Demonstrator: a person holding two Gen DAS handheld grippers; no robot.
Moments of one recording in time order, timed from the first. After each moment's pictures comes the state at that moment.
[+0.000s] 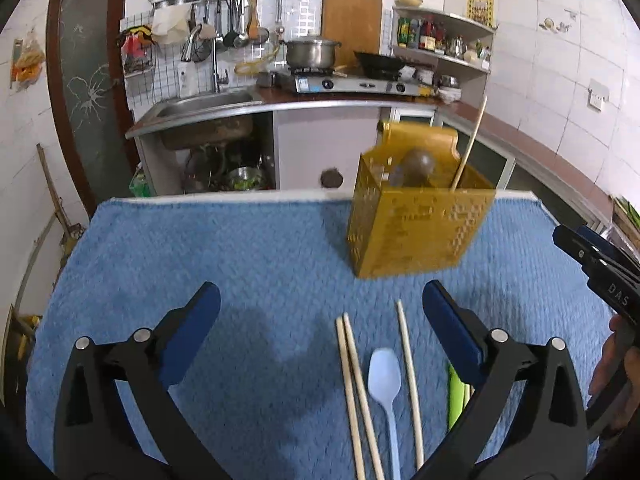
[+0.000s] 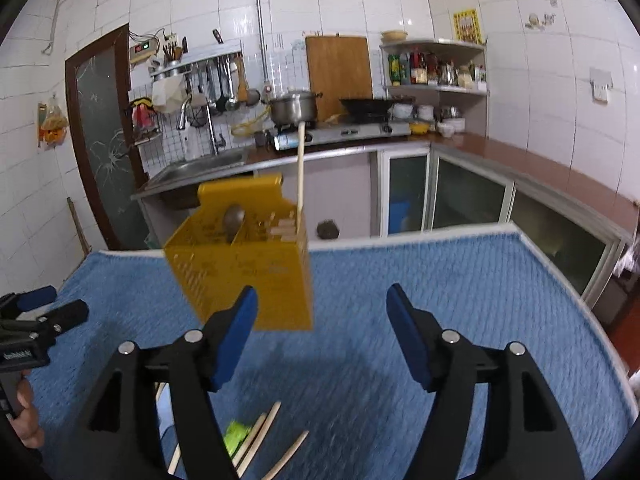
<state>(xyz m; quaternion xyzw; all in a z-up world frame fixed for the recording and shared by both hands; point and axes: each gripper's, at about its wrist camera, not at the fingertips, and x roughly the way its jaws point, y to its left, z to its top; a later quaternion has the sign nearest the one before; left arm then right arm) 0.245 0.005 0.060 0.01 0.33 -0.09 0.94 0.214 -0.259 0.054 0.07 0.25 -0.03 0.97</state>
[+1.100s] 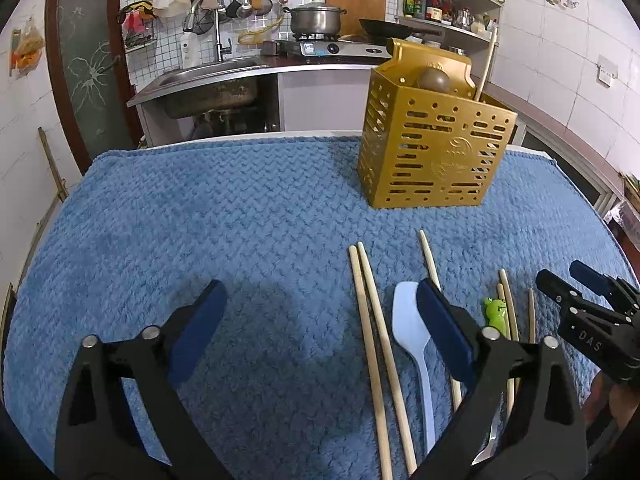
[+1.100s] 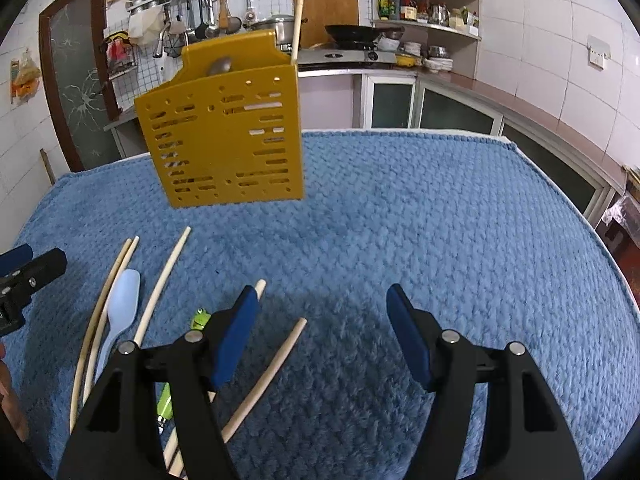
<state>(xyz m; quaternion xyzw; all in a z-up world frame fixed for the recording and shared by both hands) 0.233 0.004 -0.006 0.02 0.37 -0.08 0.92 0.203 -0.230 -0.038 0.05 0.36 -0.08 0.93</state>
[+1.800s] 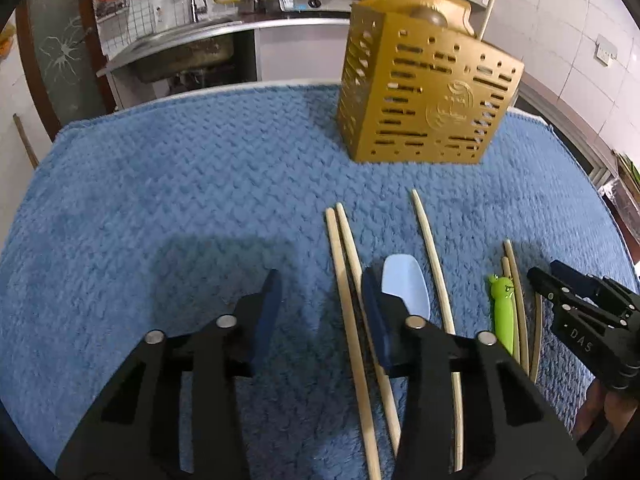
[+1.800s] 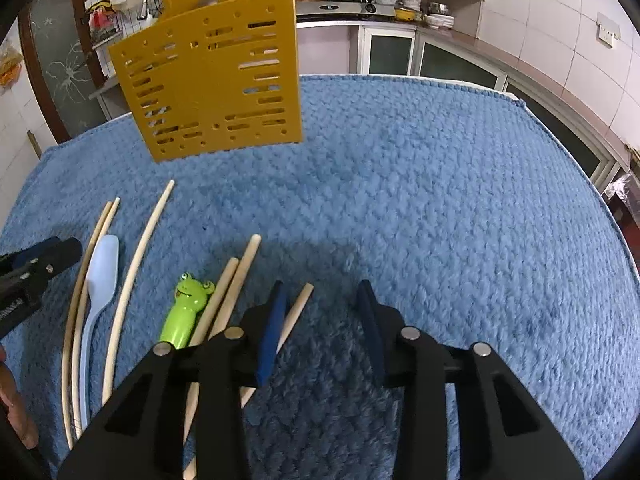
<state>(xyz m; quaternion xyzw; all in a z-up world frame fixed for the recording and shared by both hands) 0.261 -0.011 -0.039 0.02 0.45 -0.11 0.89 0.220 -0.223 -0.059 0.06 0.44 -0.08 0.89</state>
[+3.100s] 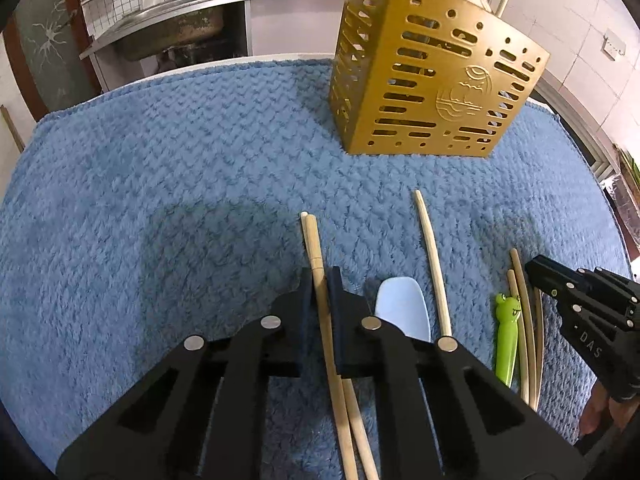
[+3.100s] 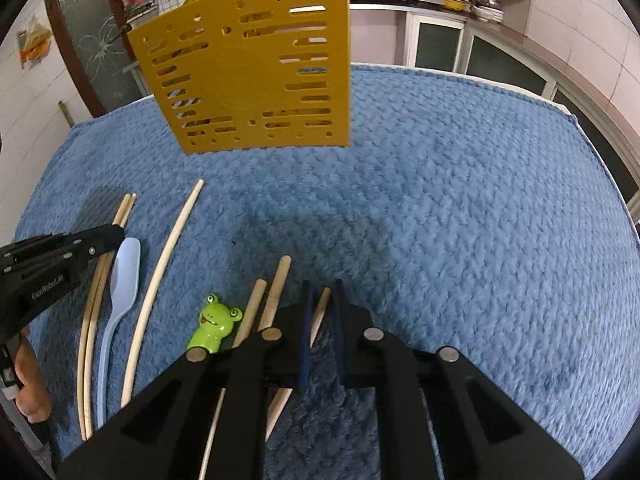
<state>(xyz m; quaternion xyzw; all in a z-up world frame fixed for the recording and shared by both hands) 0.307 -0.024 -0.048 0.02 0.50 -0.12 0.86 0.254 -0.224 -0.052 0.05 0.48 0.00 0.88</state>
